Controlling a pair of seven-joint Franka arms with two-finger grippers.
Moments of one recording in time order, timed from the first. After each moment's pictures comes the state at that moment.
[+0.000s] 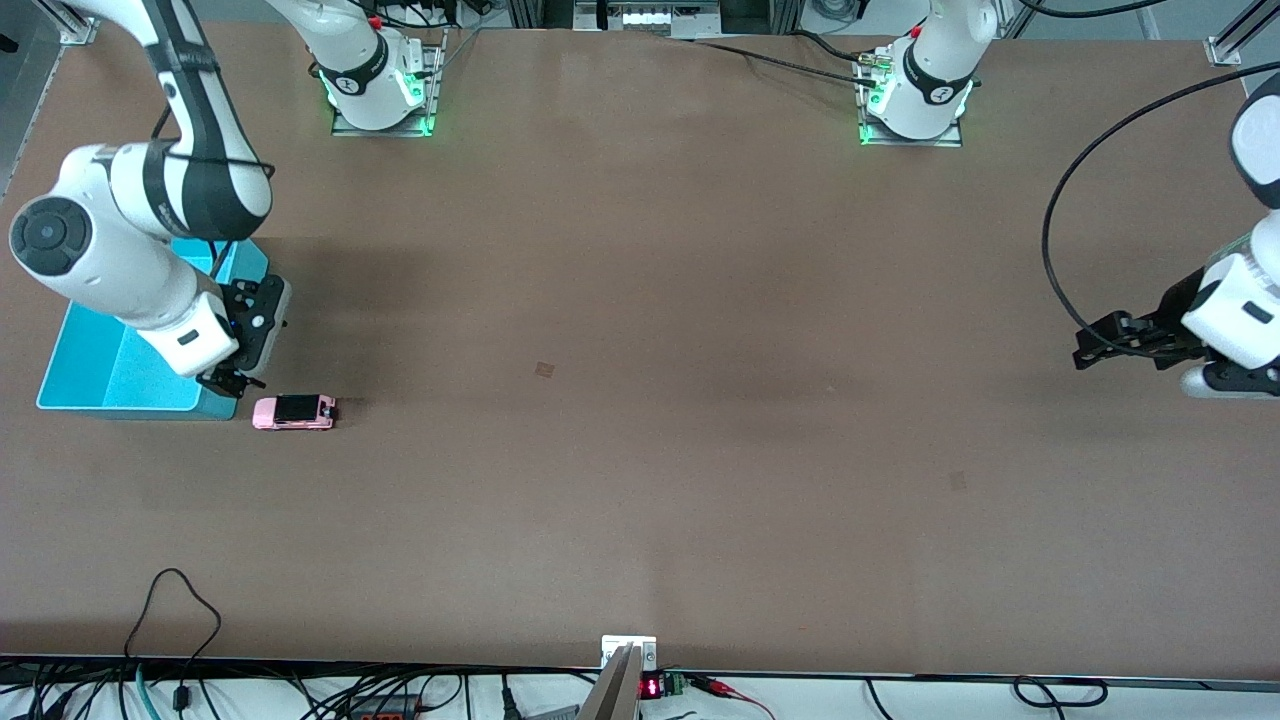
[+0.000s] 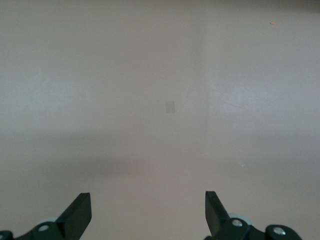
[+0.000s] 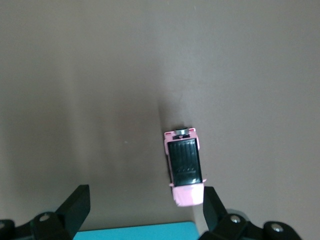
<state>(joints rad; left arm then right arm) 0.13 0.17 -0.07 -1.64 -0.03 1.87 0.03 -0.13 0.26 0.13 -1.99 -0.08 2.25 -1.40</state>
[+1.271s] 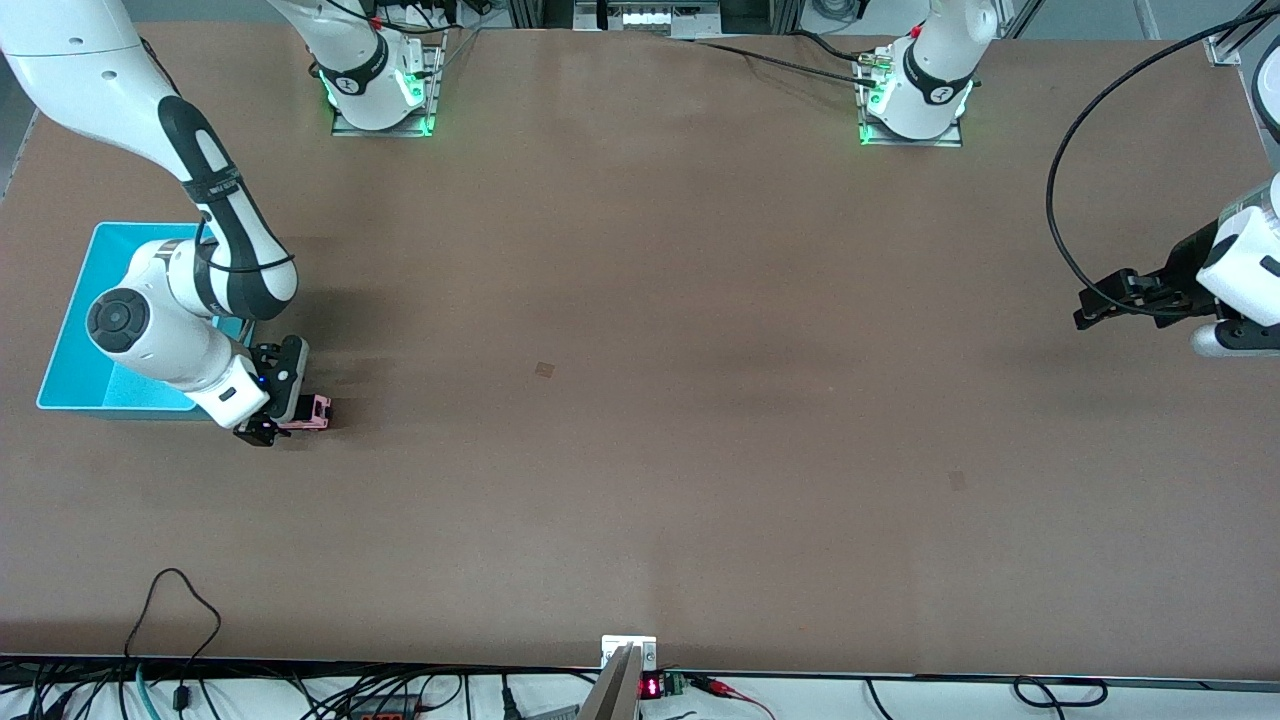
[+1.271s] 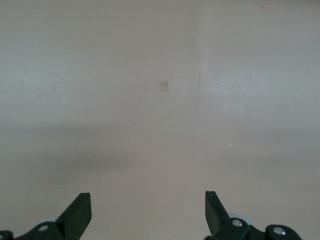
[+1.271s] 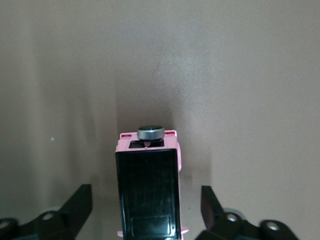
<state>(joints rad) 0.10 0.09 -0.06 -1.66 -0.04 1.78 -0.01 -0.19 0.54 0.14 -1.95 -0.11 2.53 -1.53</state>
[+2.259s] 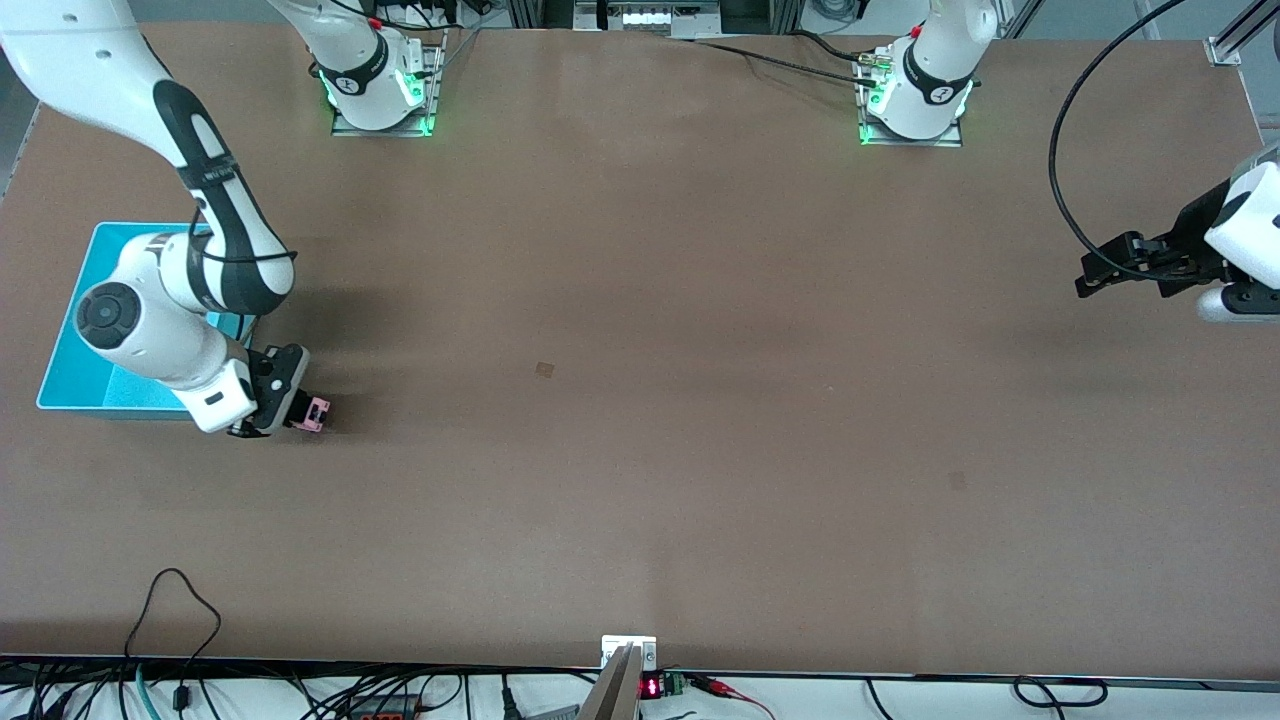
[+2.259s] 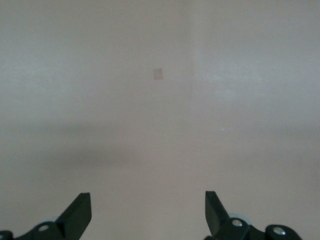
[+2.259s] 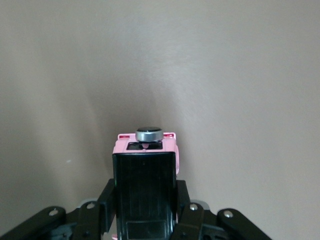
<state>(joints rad) 0.10 0.05 -0.08 -1.63 -0.04 1.67 -0.02 -0.18 0.44 0.15 -1.92 -0.11 2.39 -1.19</state>
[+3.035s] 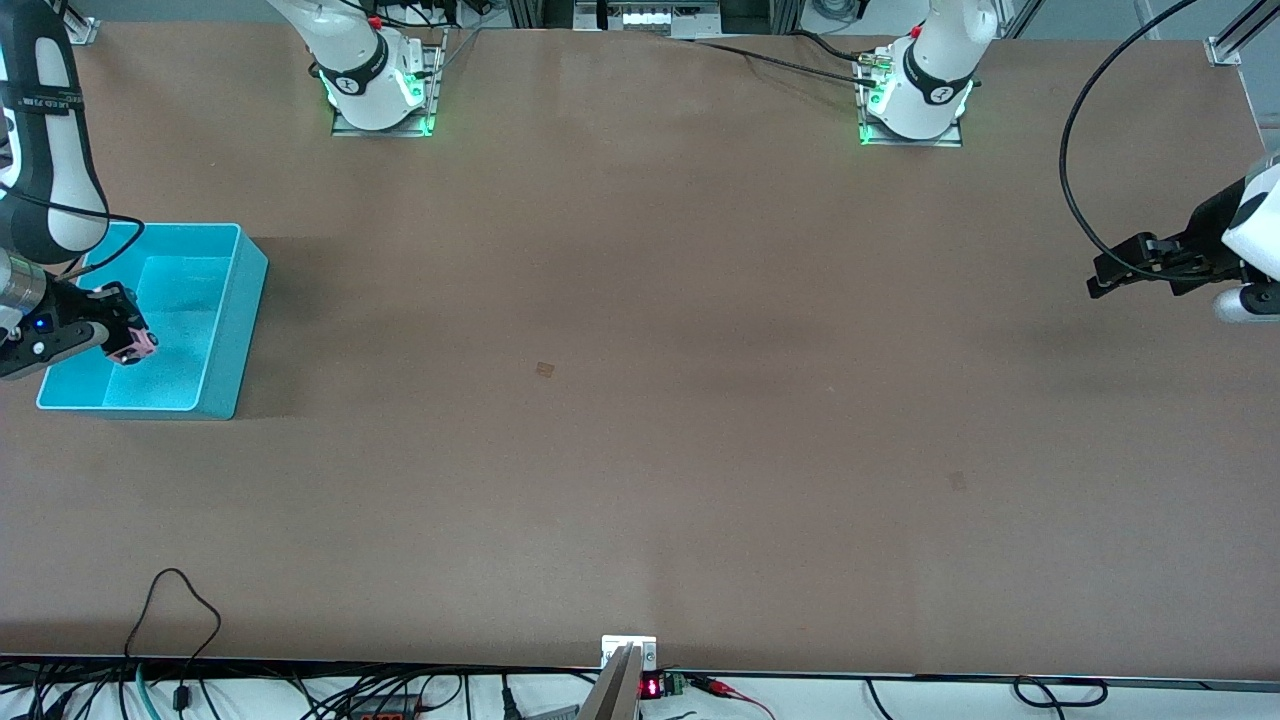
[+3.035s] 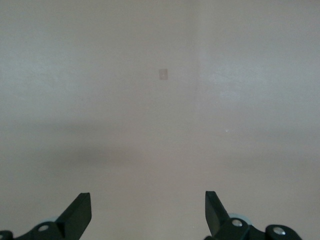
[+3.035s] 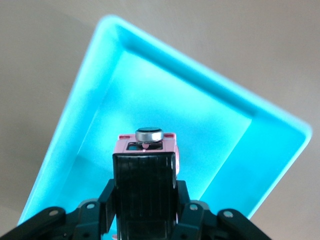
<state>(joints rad) 0.05 0.05 0.00 -1.63 -0.04 1.67 -0.02 -0.15 0.28 -0.25 -1.98 -0.08 2.20 -0.76</state>
